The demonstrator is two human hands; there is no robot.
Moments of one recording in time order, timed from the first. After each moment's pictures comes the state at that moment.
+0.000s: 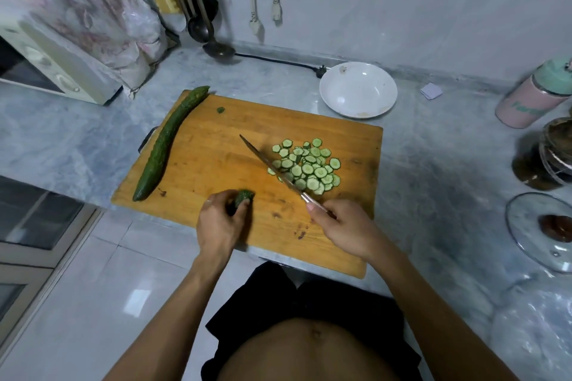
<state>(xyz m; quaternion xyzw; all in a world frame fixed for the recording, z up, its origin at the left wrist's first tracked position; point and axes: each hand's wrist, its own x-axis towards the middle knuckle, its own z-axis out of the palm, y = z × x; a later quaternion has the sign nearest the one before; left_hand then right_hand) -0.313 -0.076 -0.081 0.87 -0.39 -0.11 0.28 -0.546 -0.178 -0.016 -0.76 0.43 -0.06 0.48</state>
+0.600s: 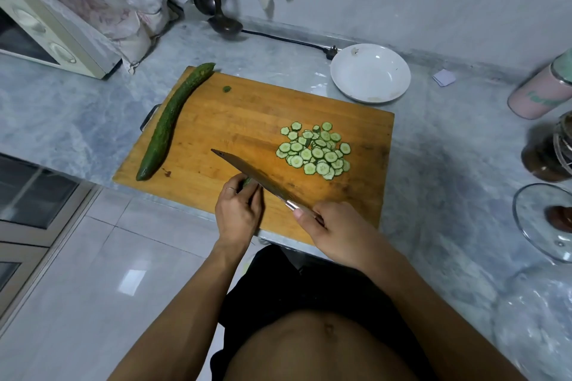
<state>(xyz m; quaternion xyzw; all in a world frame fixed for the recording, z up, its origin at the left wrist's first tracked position) -0.327 -0.072 -0.112 0.81 -0.47 -0.03 0.35 -0.523 -0.132 0.005 -0.83 0.42 0.01 0.37</state>
